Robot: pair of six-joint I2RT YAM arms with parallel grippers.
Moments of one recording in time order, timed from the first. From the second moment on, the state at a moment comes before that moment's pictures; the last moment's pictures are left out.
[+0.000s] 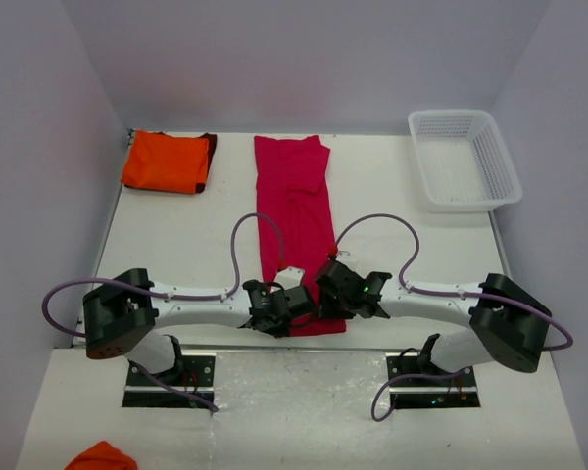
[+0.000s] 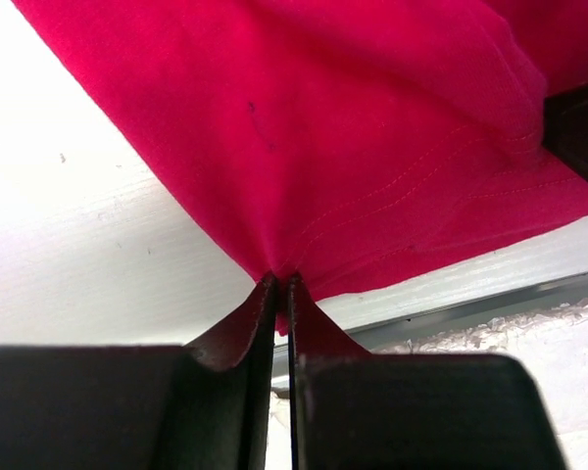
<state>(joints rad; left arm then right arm) -1.25 1.52 0.83 -0.62 -0.30 -0.94 1.02 1.39 0.65 -0.37 0.16 0.98</state>
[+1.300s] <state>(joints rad) -1.25 1.47 0.79 -0.64 -0.31 -0.97 1.03 1.34 0.65 -0.39 0.17 0.98</state>
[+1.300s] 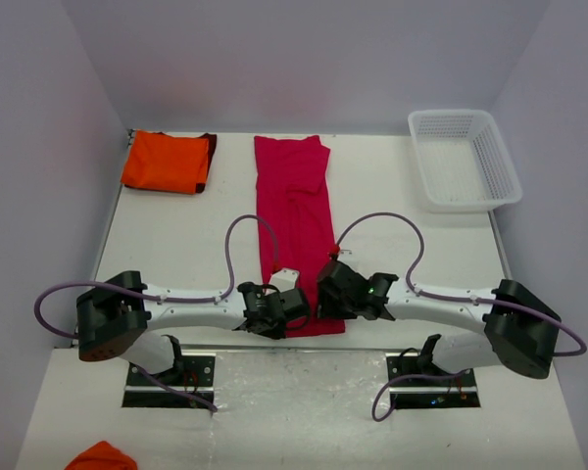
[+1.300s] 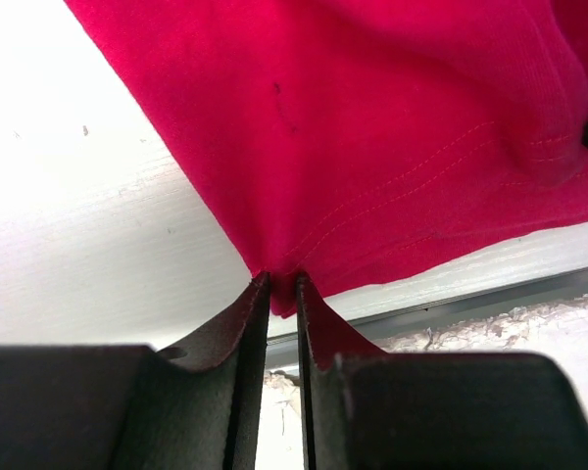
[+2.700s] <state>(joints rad) -1.25 1.43 0.77 -0.65 -0.31 -0.97 1.06 1.37 0.64 -0.45 0.24 1.08</state>
